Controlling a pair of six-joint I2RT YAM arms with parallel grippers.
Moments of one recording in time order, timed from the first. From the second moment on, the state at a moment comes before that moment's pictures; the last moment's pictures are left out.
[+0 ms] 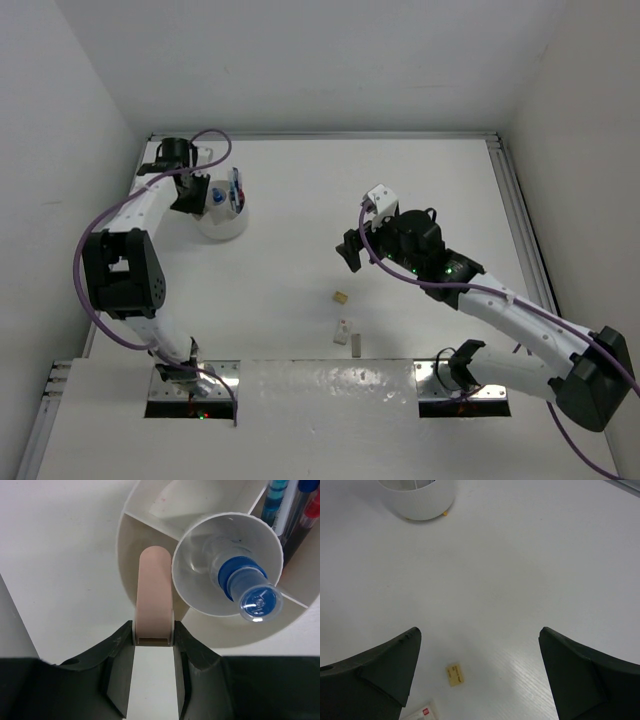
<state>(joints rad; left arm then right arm) 0.07 1.70 1.35 -0.71 -0.05 0.22 0.71 1.06 0.71 -0.01 -0.01 0.04</state>
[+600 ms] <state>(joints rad) 0.07 1.74 1.44 -0.77 -0.06 0.16 0.71 1.05 0.70 -0.01 -0.01 0.04</state>
